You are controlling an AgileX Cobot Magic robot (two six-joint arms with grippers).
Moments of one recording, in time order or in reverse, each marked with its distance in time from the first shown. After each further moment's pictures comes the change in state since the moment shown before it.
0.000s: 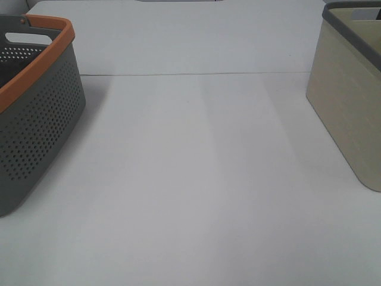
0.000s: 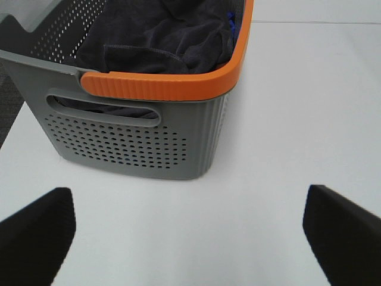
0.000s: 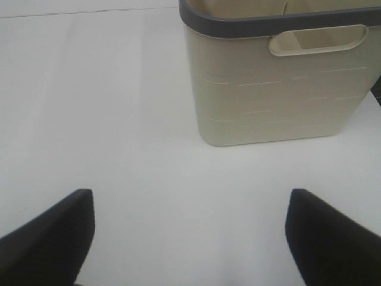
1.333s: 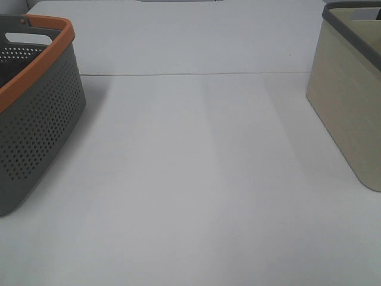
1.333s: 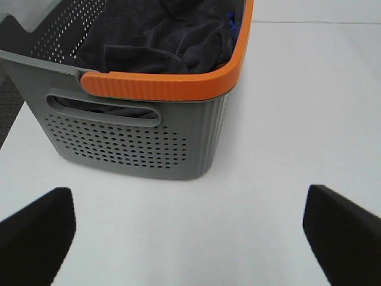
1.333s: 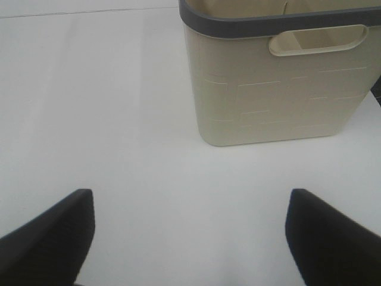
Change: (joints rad) left arm 0.000 0.000 0.000 0.000 0.000 0.001; right arm 0.000 0.000 0.000 0.000 0.000 0.000
